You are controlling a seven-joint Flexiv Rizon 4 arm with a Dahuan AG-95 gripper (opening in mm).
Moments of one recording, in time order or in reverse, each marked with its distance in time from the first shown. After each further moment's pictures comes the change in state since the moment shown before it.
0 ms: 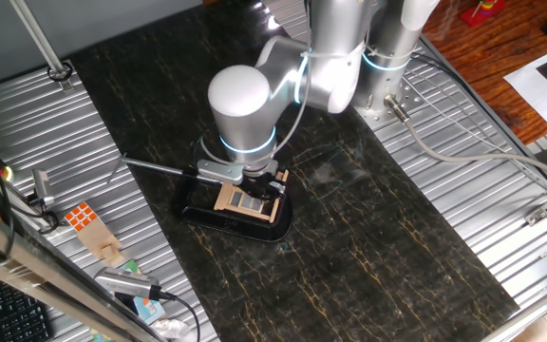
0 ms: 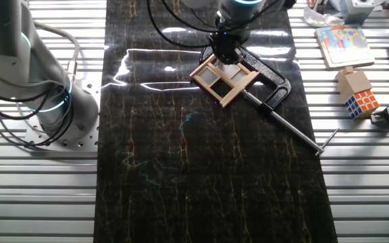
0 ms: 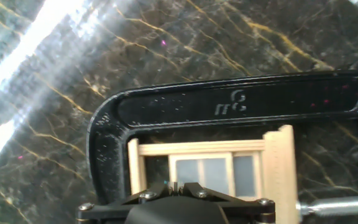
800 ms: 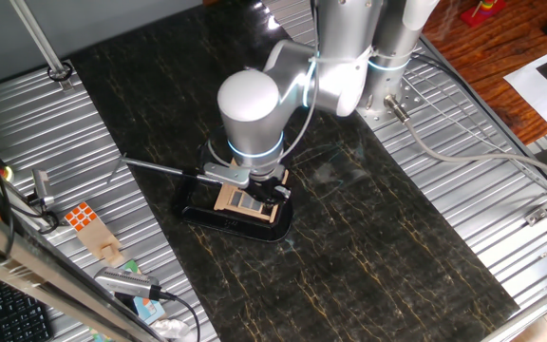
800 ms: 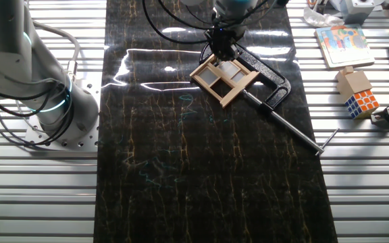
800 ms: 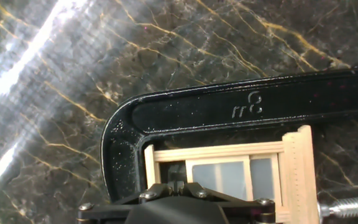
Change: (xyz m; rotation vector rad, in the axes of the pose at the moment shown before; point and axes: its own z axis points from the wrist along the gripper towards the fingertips) arm -0.003 0.011 0.005 0.002 -0.013 0.016
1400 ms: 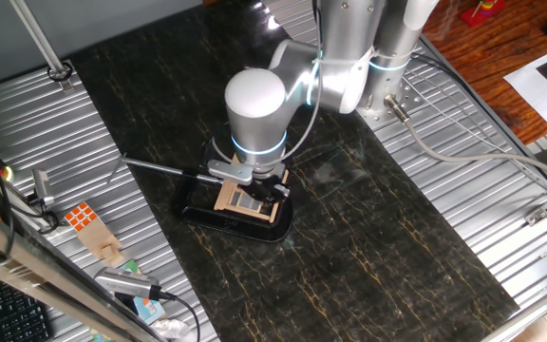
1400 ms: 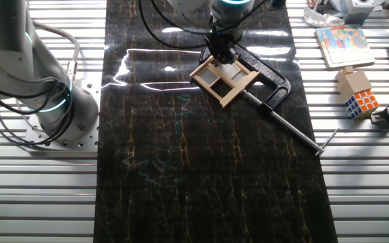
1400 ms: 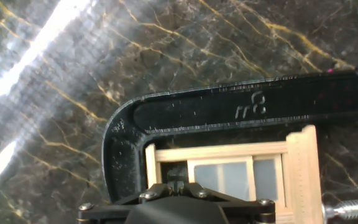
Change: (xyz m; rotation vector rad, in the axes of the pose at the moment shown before) arm 0.006 -0.016 0.005 0.034 -0.026 -0.039
